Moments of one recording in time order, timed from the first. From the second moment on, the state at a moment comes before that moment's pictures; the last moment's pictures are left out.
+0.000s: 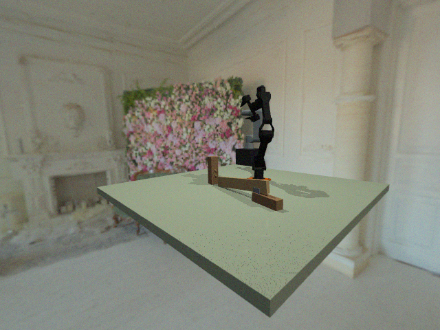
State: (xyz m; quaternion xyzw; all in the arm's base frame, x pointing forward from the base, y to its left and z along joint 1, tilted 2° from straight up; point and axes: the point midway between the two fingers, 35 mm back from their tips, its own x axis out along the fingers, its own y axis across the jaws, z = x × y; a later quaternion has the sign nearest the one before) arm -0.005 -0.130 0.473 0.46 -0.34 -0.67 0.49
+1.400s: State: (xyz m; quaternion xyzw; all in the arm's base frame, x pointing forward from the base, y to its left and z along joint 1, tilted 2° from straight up) arm 0.305 -0.120 0.201 -0.18 0.56 0.11 0.80
